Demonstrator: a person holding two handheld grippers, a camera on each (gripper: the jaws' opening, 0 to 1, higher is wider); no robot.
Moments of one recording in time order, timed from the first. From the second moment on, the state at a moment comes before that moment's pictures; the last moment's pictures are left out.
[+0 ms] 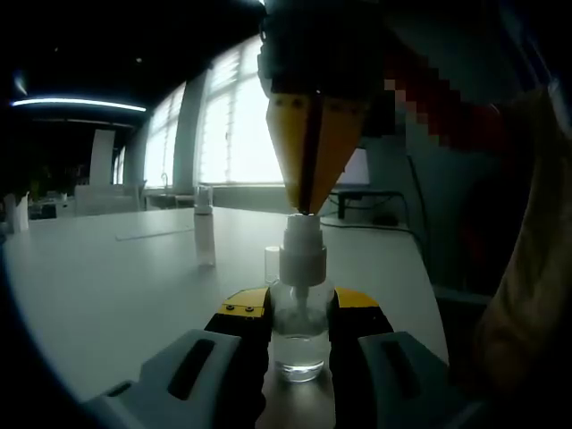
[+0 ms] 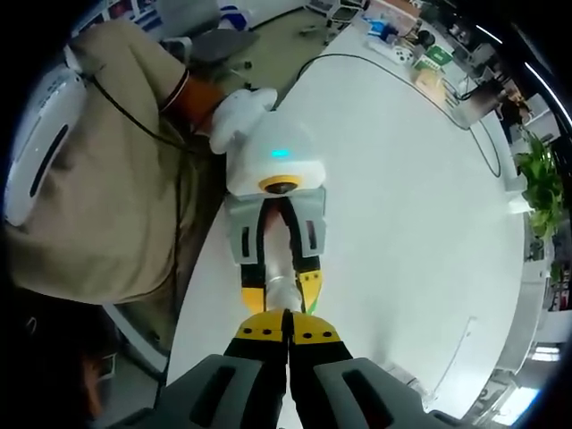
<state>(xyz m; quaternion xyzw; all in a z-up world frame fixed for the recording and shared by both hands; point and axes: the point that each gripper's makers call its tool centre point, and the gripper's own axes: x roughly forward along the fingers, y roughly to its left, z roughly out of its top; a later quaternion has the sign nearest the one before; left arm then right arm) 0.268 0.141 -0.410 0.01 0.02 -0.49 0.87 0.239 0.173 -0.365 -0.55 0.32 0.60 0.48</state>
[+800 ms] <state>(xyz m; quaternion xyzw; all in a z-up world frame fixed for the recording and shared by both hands) 0.269 0.141 -0.410 0.01 0.02 -0.49 0.87 0.240 0.173 -0.359 -0.55 0.30 0.60 0.49</state>
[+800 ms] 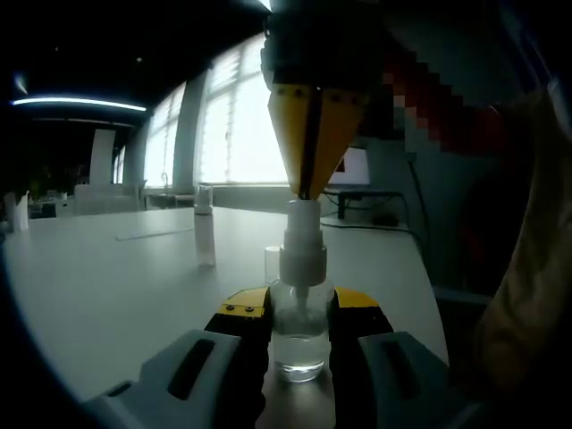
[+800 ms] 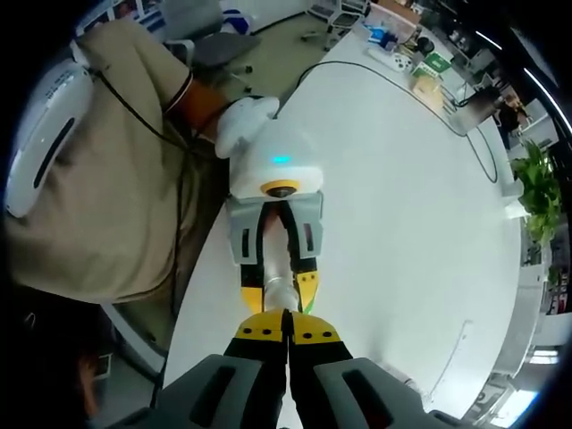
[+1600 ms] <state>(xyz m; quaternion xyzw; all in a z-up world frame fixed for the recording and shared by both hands) 0.269 0.141 -0.411 0.01 0.02 -0.49 0.87 0.240 0.173 -0.360 -0.55 0.31 0.60 0.48</state>
